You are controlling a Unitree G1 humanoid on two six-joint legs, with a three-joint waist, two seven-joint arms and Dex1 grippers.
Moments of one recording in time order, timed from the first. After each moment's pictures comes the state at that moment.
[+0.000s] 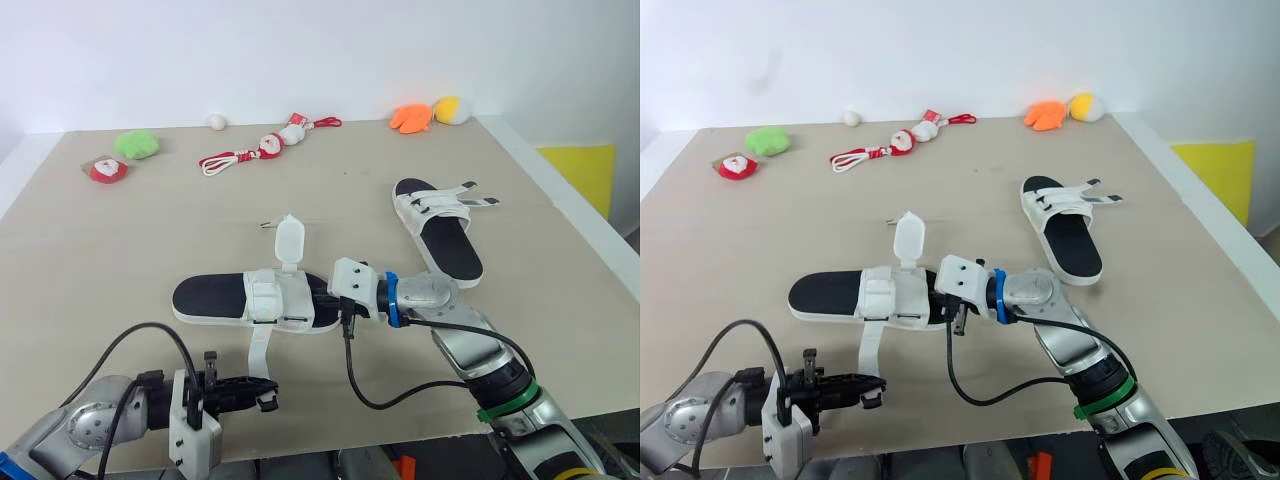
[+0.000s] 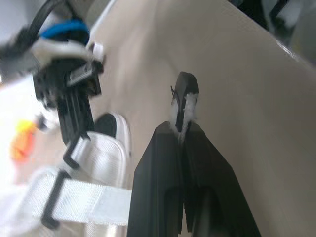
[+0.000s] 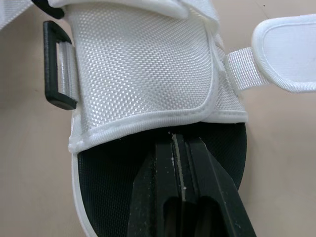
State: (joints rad) left arm 0.14 0.99 -0.29 -0.25 0.01 -0.79 -0.64; right arm -0.51 -0.47 0.39 -0.15 -0.02 0.38 0.96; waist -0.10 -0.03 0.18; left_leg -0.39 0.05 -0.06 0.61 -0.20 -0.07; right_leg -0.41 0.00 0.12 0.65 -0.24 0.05
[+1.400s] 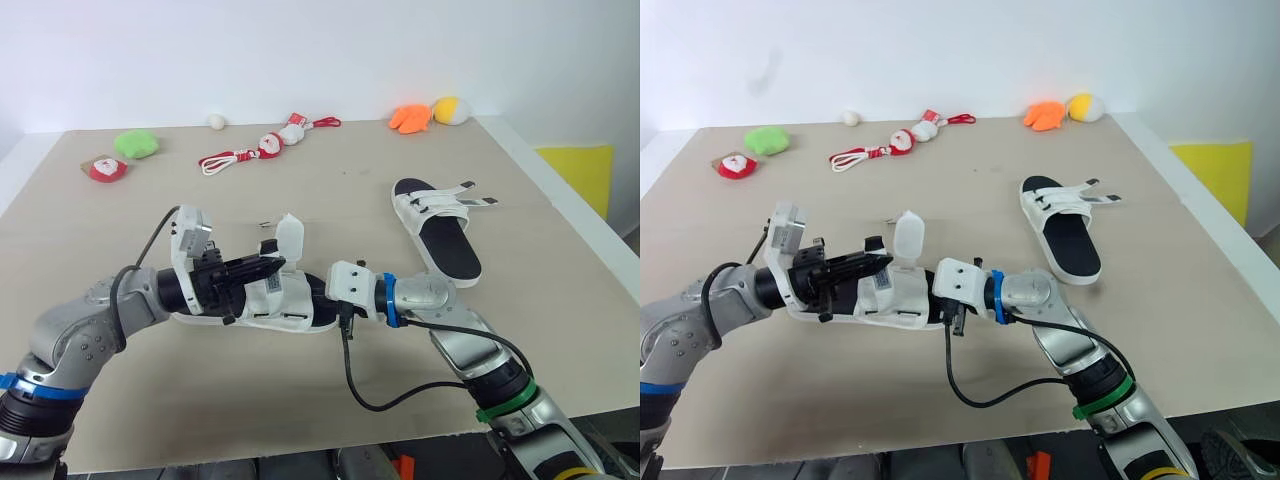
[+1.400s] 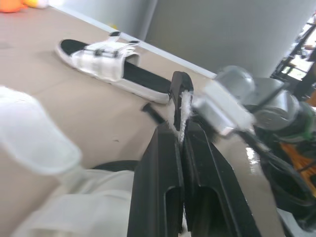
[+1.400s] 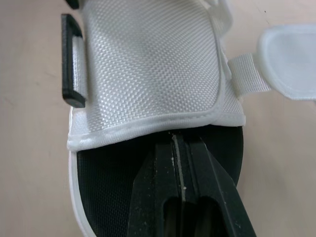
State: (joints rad) left arm -0.35 0.77 0.00 -0.27 -1.07 0.63 -0.76; right arm -0.51 -0.48 0.41 -0.13 -0.07 0.29 0.95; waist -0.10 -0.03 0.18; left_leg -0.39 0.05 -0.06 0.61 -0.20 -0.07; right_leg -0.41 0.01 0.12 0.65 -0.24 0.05
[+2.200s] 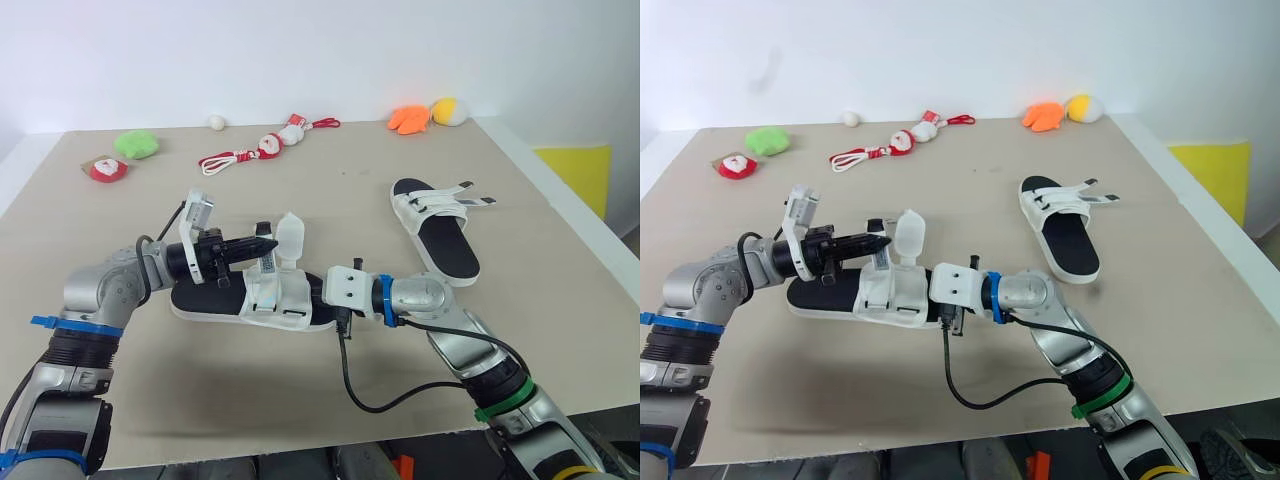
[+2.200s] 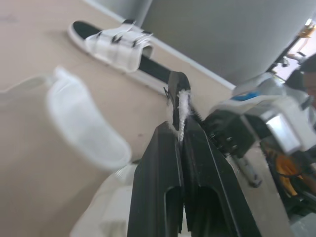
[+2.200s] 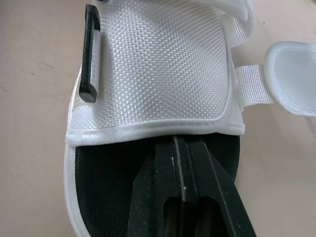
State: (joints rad) left arm -0.60 0.63 -0.02 0.19 -0.82 0.71 -1.04; right arm -0.52 -0.47 0.43 -0.11 -0.11 0.24 0.93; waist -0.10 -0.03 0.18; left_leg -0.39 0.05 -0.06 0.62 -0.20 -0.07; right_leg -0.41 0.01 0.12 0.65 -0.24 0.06
